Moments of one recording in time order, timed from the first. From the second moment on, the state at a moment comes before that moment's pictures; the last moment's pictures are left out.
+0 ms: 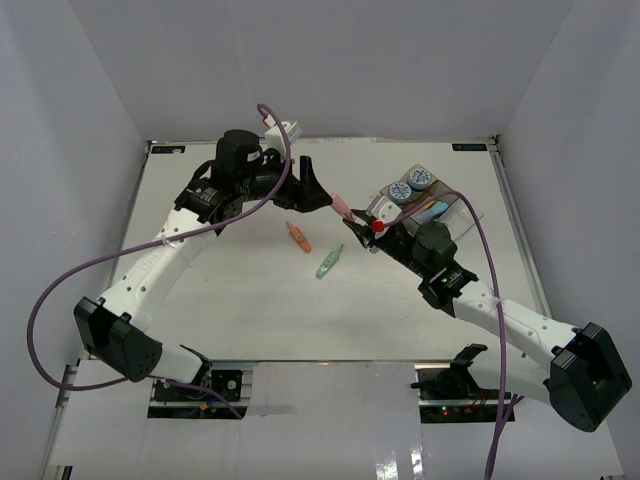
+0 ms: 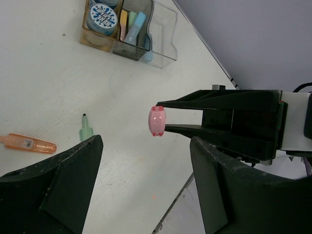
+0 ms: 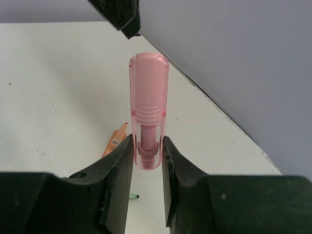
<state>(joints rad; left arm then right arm) -0.52 1.41 1.47 -0.48 0.49 -0.33 0.72 1.09 0.62 0.54 -0.20 -0.32</state>
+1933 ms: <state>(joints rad) -0.49 1.61 1.60 -0.60 0.61 -0.22 0.73 1.20 0.70 0.46 -0.24 -0.47</state>
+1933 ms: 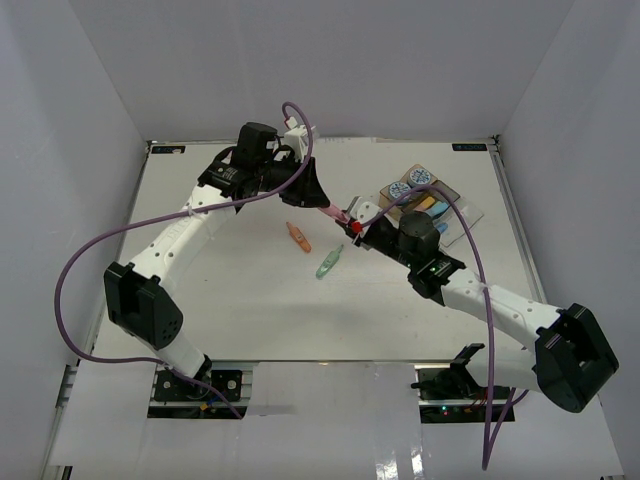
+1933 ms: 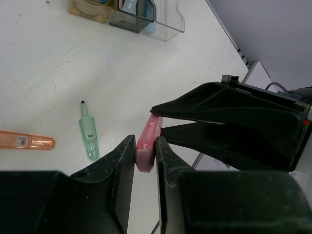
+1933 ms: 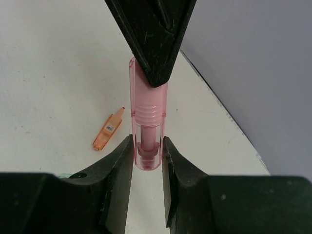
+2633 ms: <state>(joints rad) -0.49 1.56 1.51 -0.51 0.61 -0.24 0.73 1.22 0.75 0.38 -0.23 -0.46</state>
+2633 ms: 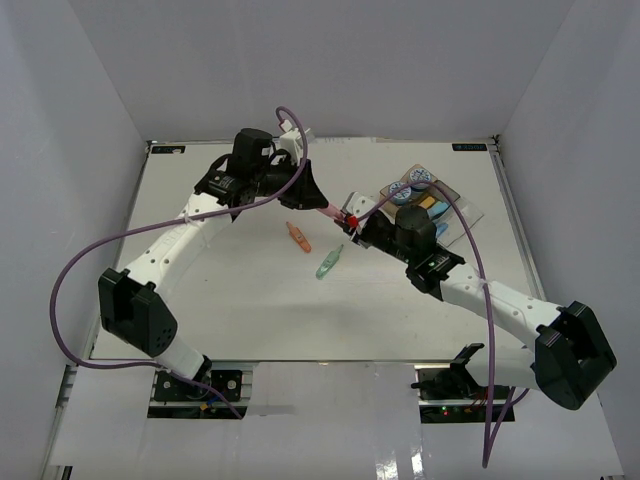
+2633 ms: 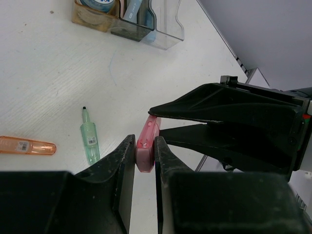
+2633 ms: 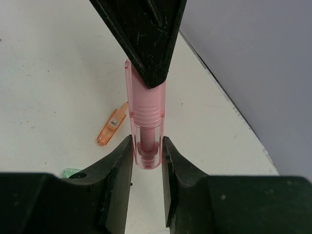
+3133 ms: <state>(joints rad) -0.47 1.55 1.48 -0.46 0.62 -0.26 0.74 1.25 0.81 0.31 -0.23 -0.46</state>
